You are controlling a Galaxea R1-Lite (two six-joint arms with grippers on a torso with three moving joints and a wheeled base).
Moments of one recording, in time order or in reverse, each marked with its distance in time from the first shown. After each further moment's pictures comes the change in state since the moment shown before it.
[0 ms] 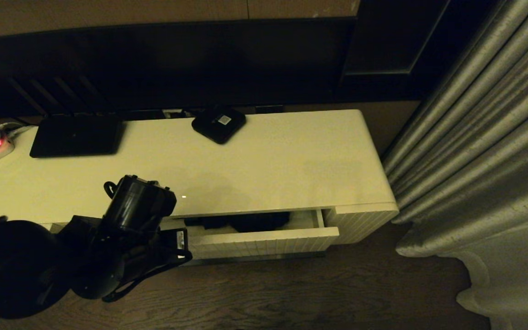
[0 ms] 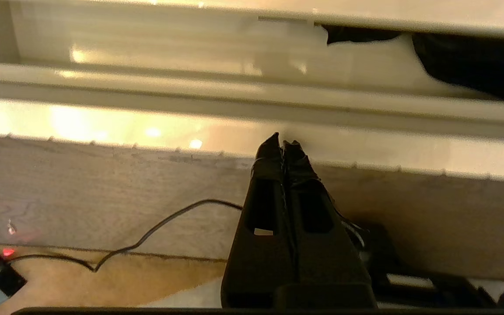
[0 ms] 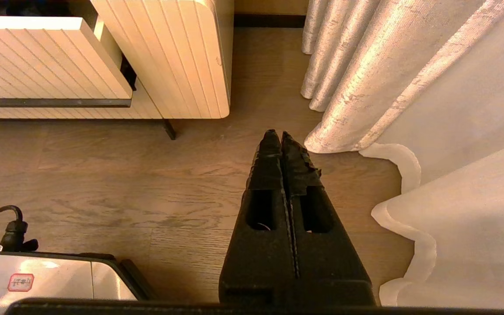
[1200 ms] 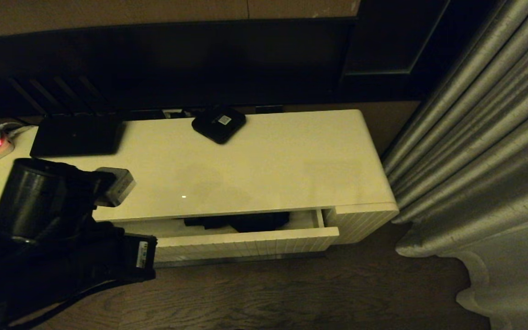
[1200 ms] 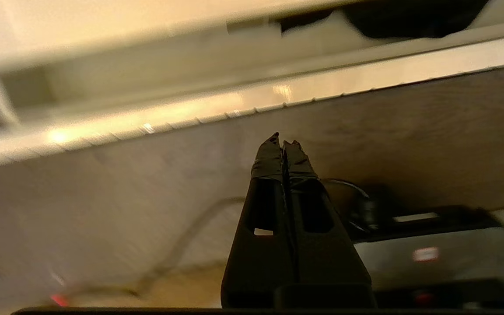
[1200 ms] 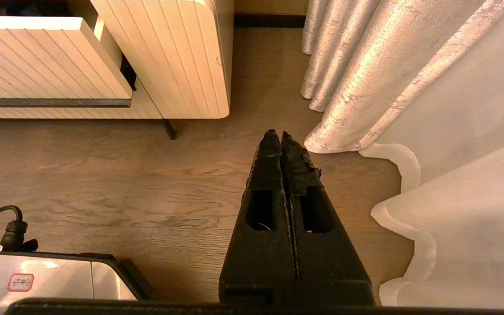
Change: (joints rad) left arm -0.020 -0.283 0.011 0.169 -0.117 0.223; right arm 0.000 0.000 0.000 0.000 0.000 0.000
